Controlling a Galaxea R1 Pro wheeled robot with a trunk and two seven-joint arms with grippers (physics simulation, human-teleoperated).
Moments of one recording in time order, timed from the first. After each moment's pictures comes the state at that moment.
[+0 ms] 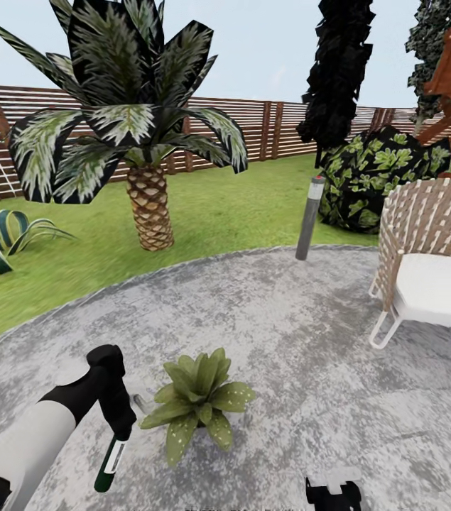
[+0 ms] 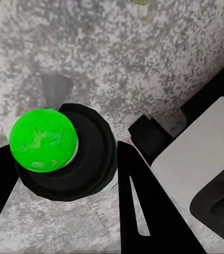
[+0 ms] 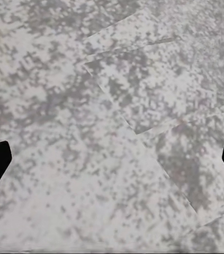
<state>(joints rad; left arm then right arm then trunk) -0.80 0.17 -0.31 -0.69 -1.07 0.85 -1.54 -0.46 -0.01 0.21 -0.03 -0.07 -0.41 -0.20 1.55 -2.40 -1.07</state>
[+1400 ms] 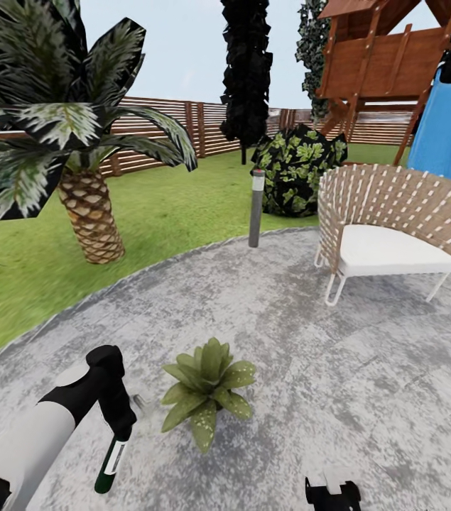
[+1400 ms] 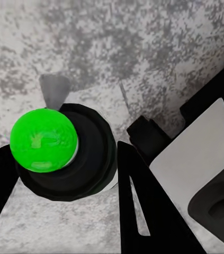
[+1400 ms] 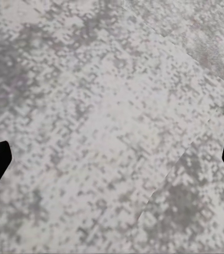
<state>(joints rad) -0.79 0.17 -0.30 -0.69 -1.08 0.86 -1.54 -0.46 -0.01 0.21 -0.03 -0.07 -0.41 -0.20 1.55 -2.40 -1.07</state>
